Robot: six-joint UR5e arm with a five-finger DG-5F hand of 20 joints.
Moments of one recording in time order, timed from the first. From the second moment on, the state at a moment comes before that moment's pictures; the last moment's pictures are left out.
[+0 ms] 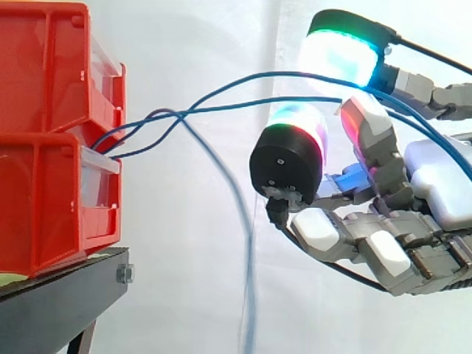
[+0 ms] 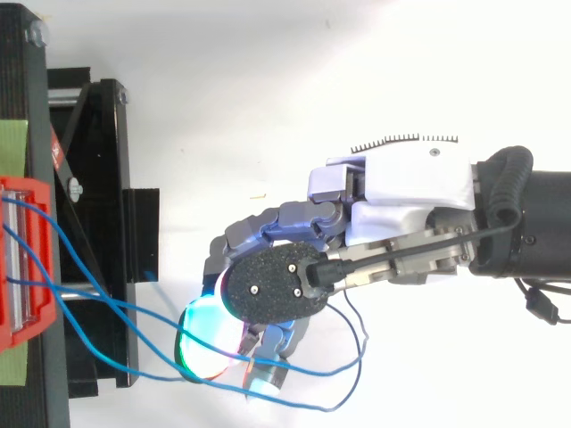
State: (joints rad) arm 0.17 -2.19 -1.27 -2.98 -1.38 0.56
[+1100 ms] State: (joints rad) arm 0.17 -2.19 -1.27 -2.97 -1.38 0.55
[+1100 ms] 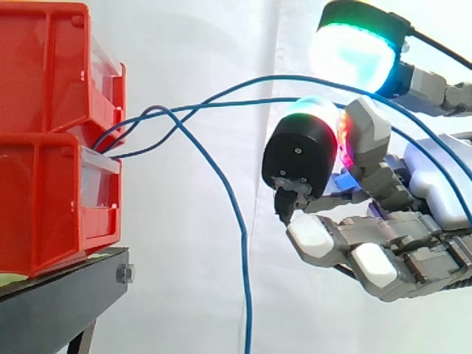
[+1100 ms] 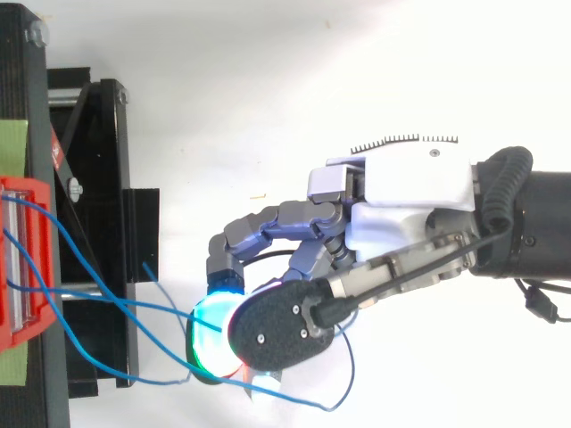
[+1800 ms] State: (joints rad) arm 0.17 -2.19 -1.27 -2.97 -1.38 0.55
